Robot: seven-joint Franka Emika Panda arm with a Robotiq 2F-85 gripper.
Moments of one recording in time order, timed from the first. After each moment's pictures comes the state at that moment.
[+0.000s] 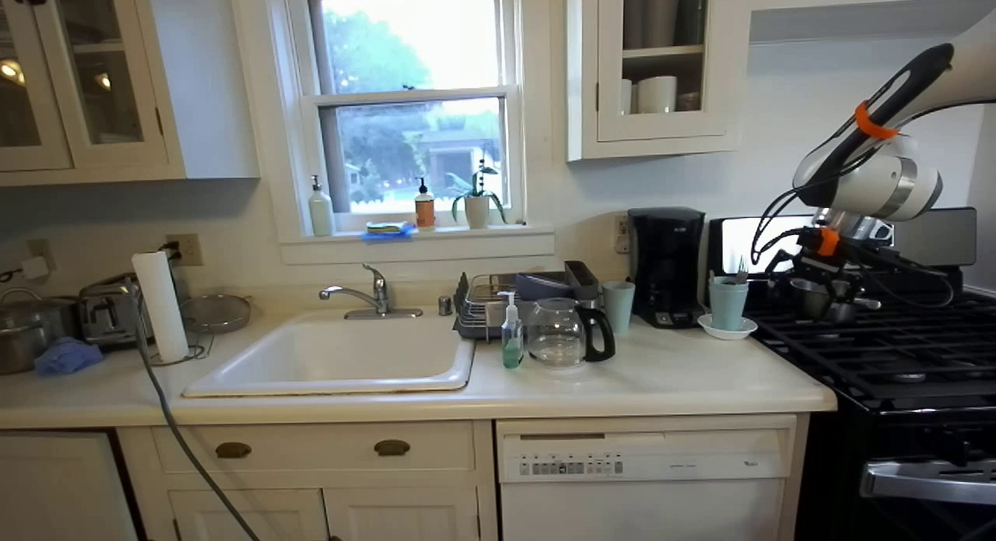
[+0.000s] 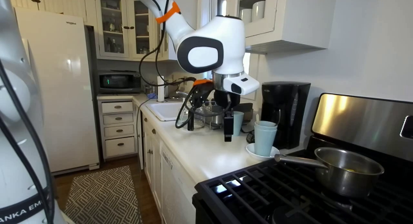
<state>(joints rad) -0.27 -0.10 -0.31 -2.49 0.34 2.61 0.26</state>
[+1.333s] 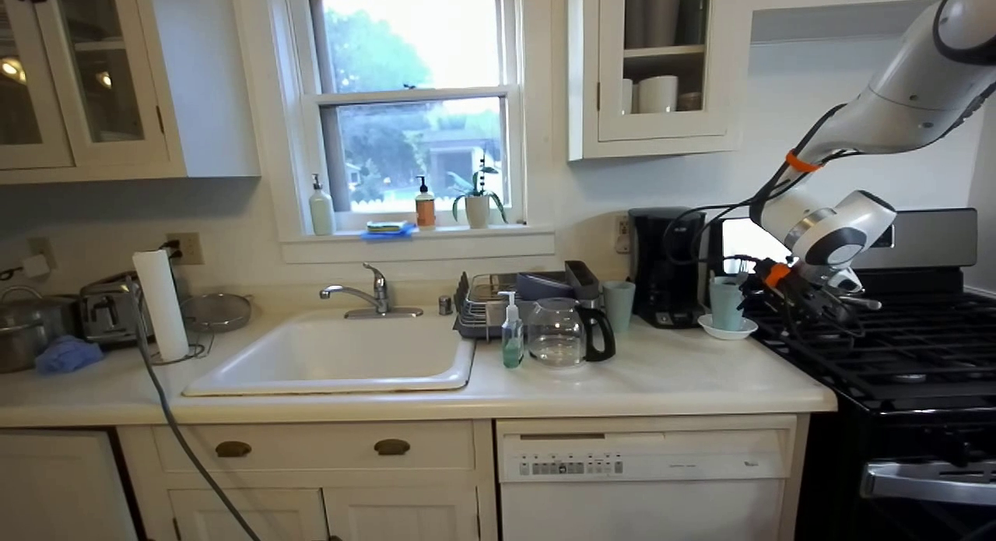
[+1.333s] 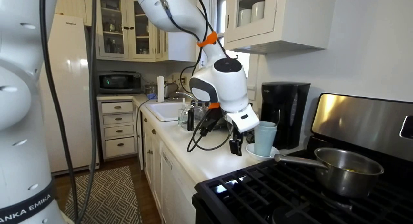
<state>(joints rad) -0.27 0.26 -0.20 -2.29 1.34 2.88 -0.18</state>
